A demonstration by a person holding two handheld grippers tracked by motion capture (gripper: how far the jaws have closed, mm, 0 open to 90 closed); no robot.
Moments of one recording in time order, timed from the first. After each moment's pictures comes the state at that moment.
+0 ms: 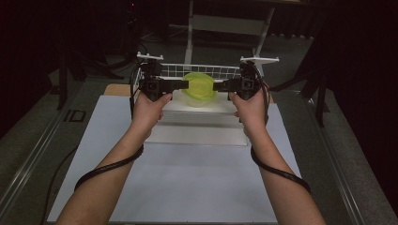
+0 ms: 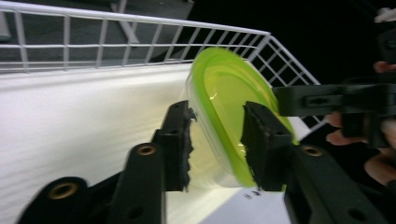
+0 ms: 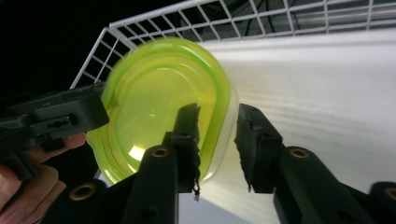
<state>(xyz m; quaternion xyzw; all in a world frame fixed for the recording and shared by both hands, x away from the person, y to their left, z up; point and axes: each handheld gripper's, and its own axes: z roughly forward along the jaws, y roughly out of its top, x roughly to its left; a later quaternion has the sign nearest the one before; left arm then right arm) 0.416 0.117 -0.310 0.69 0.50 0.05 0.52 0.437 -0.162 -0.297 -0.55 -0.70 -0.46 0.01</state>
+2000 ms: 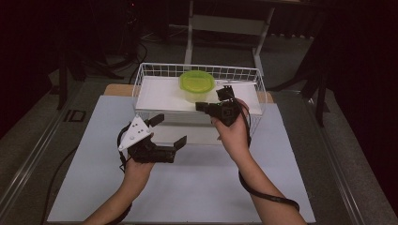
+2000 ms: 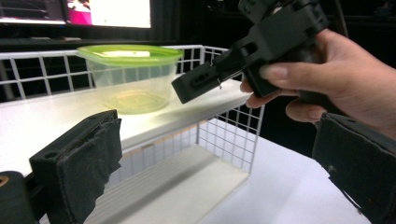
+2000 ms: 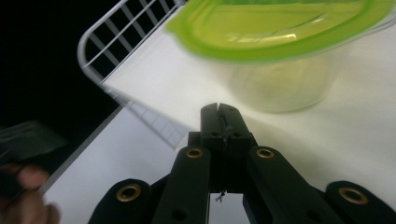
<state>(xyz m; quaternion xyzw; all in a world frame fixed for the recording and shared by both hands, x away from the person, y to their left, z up) 0.269 0.121 -0.387 0.67 0.30 0.24 0.63 0.379 -0.116 -0.335 -0.43 -0.76 -0.49 -0.04</state>
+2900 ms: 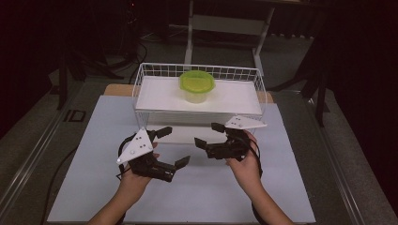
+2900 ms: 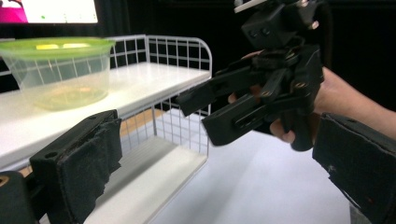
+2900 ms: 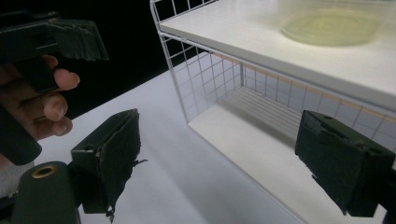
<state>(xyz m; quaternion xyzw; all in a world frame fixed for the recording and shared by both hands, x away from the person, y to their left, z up) 0.246 0.116 -0.394 0.72 0.22 0.19 0.63 0.309 -0.147 -0.385 -0.31 -0.77 -0.54 -0.11</state>
